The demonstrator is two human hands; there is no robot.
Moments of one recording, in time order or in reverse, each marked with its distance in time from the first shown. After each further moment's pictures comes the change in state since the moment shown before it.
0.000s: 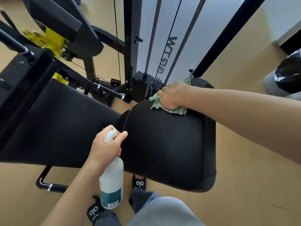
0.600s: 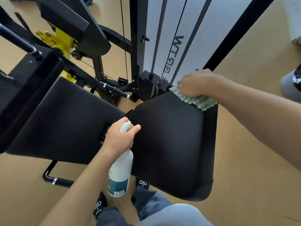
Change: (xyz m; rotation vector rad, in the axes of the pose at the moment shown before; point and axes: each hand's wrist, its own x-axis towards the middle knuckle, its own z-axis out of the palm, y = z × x) left_hand 0.021 0.023 0.037 0.087 0.001 0.044; right_hand -0.034 0.054 -0.010 0.313 0.076 0.222
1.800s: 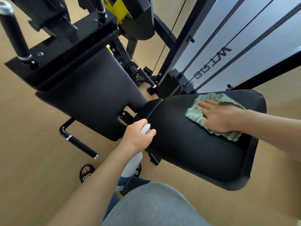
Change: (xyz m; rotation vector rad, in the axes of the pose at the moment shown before) left_hand -0.054 -0.089 -0.029 -0.087 0.019 -0.025; right_hand -0.046 -0.077 0.050 -0.452 -0.218 -0.312
